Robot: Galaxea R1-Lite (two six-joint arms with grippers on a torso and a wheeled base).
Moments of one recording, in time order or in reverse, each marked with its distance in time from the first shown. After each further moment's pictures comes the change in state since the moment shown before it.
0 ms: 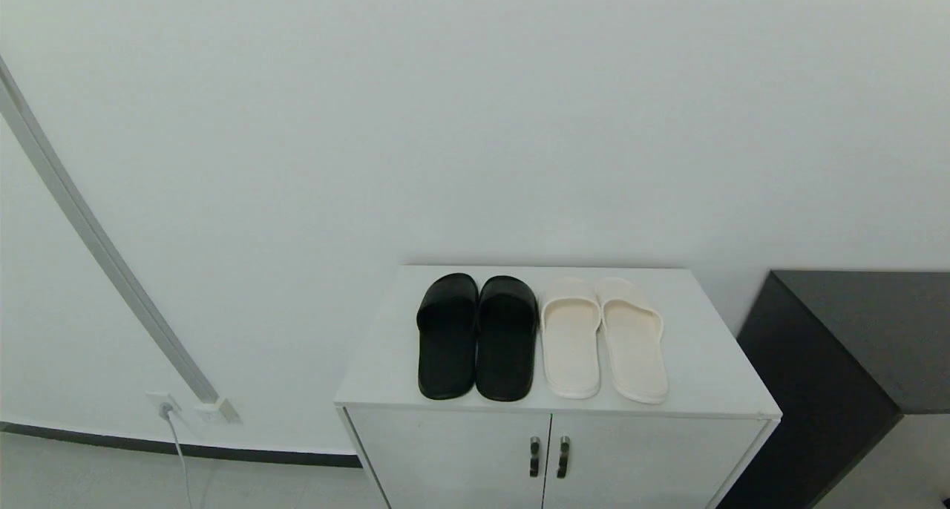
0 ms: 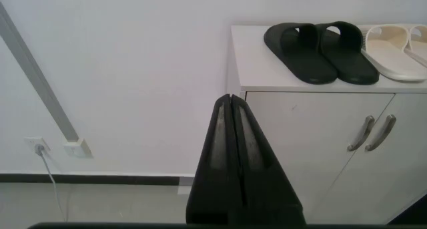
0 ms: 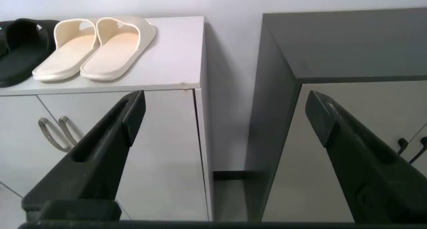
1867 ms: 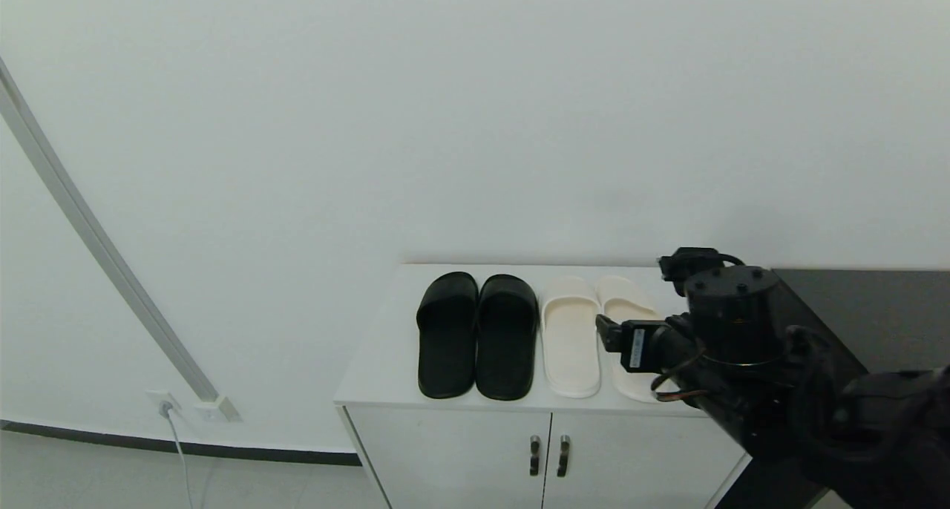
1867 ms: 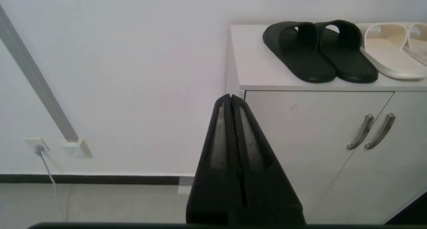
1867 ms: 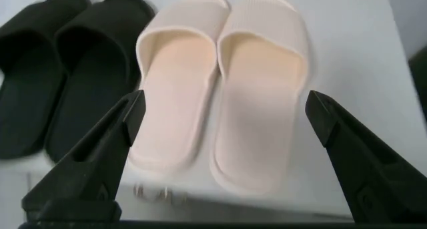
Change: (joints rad) left arm 0.000 0.000 0.000 0.000 -0.004 0.003; right arm 0.737 1.797 -0.751 -0.699 -0.548 0.326
